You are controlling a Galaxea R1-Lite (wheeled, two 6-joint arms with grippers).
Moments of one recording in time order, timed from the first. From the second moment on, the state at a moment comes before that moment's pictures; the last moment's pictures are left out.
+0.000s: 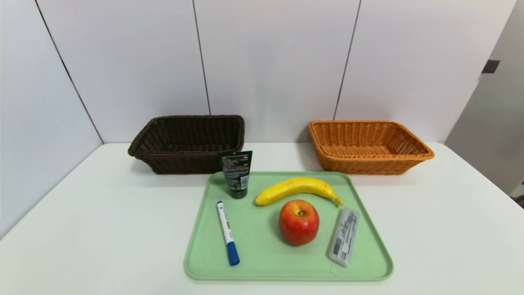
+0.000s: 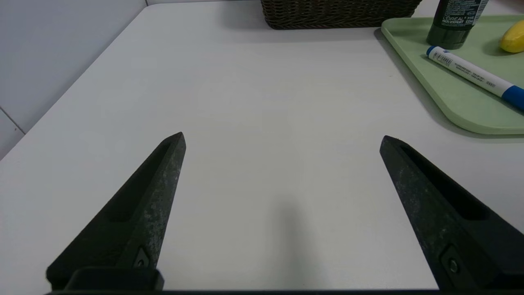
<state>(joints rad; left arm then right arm) 0.00 0.00 0.00 0.00 0.00 0.00 0.00 0.00 0.00 0.00 0.00 0.00</state>
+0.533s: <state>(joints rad) 0.00 0.00 0.00 0.00 0.00 0.00 0.00 0.00 0.00 0.00 0.00 0.00</state>
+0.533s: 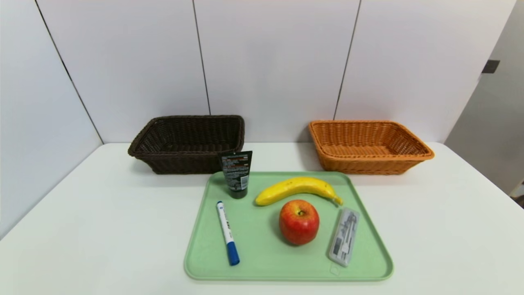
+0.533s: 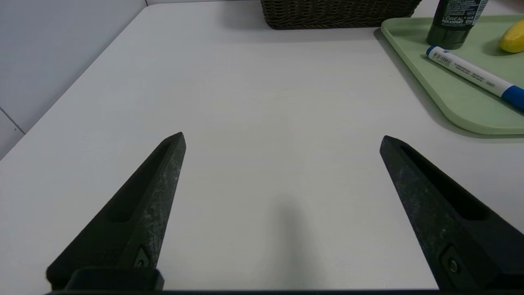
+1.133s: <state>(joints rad) 0.00 0.00 0.00 0.00 0.00 0.02 0.00 0.00 0.00 0.00 0.00 -0.02</state>
